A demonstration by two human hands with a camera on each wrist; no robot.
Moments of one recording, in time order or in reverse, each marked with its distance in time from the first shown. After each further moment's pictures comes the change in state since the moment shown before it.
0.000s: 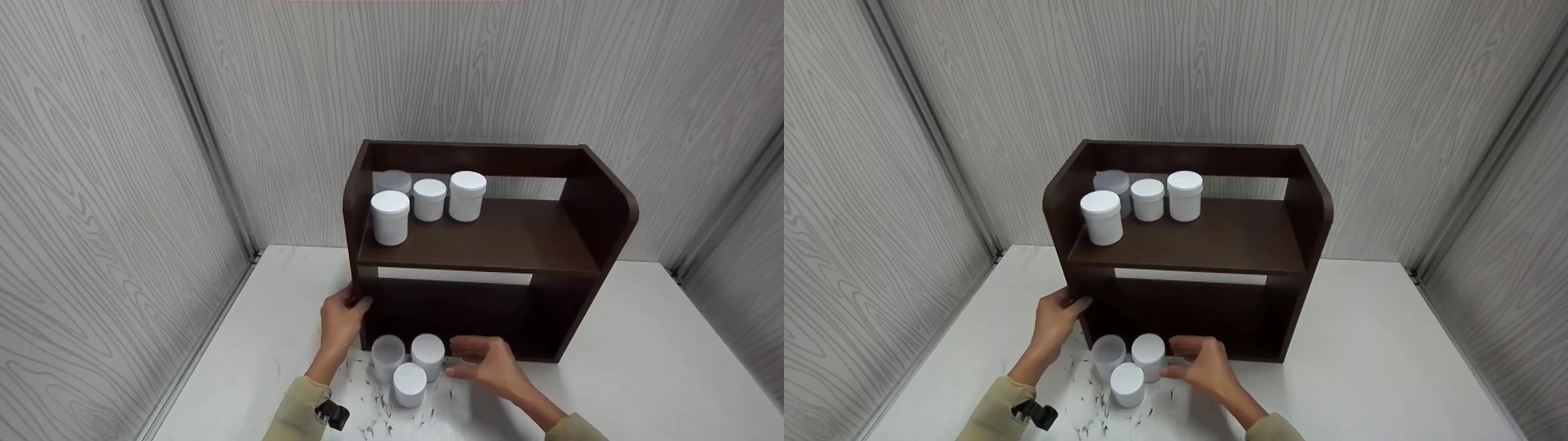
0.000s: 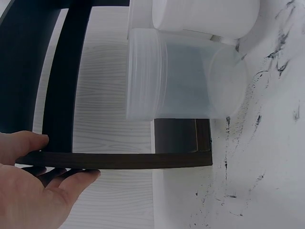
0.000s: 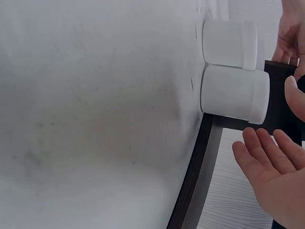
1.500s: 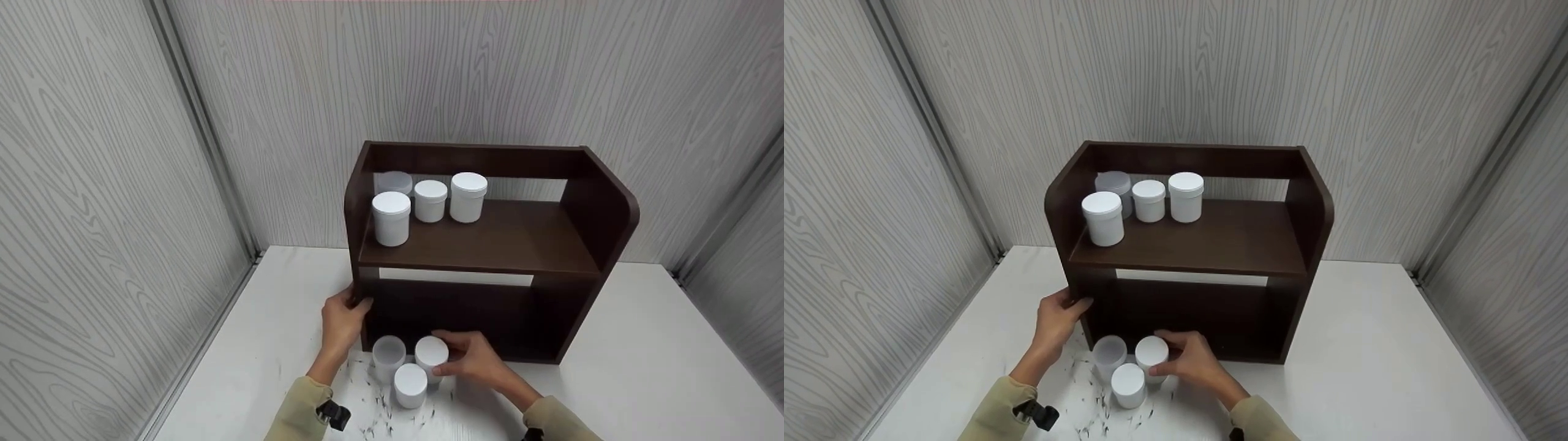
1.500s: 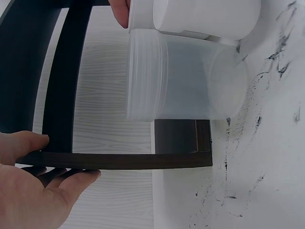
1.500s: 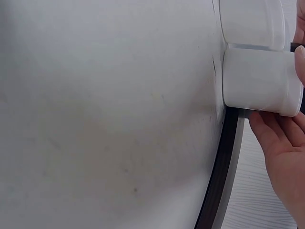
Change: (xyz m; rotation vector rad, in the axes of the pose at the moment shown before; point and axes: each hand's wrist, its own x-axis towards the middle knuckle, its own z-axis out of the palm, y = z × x) left_hand 0.001 0.001 0.000 0.008 -0.030 -0.008; right_hand 0.031 0.022 0.016 0.104 -0.153 -0.018
